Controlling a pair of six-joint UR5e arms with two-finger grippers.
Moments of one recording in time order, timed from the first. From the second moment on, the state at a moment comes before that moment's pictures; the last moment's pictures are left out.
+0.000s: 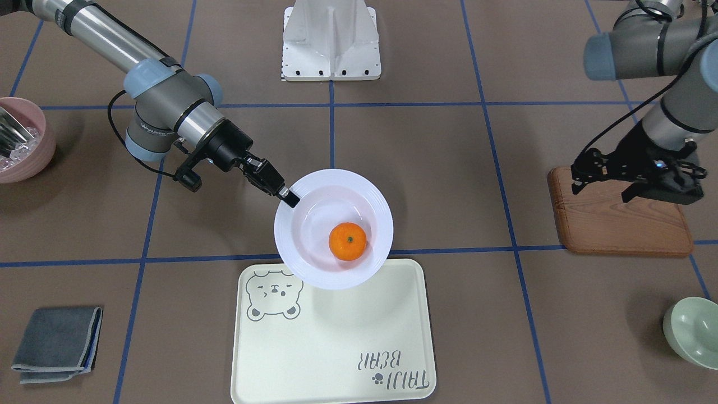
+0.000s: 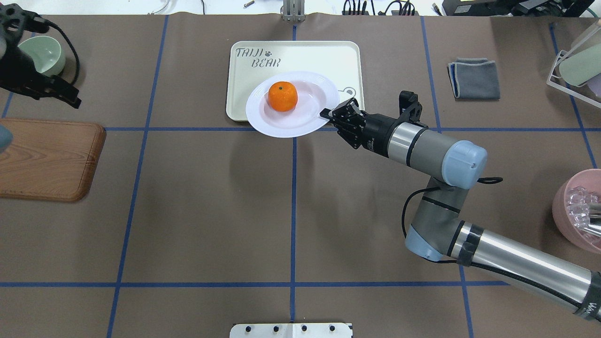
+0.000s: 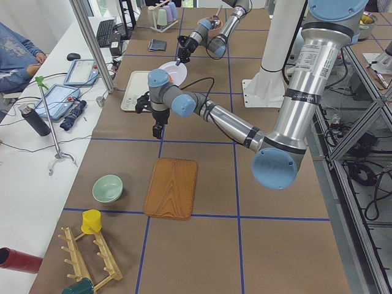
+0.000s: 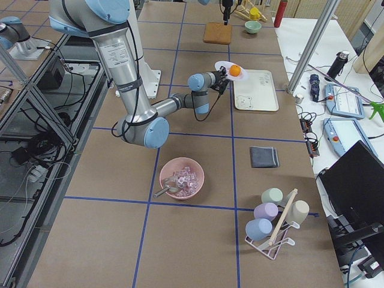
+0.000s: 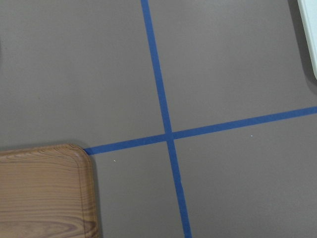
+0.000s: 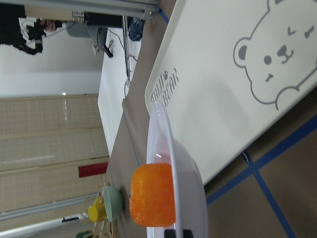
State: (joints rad) left arm -1.16 -1.83 -1.76 -1.64 -2.21 -0.39; right arm 0.56 -1.07 1.35 -0.09 1.46 2.13
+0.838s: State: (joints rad) left arm -1.28 -1.80 -1.71 -1.63 -2.21 -0.18; right arm 0.52 -0.80 1.03 -0.33 1.12 2.30
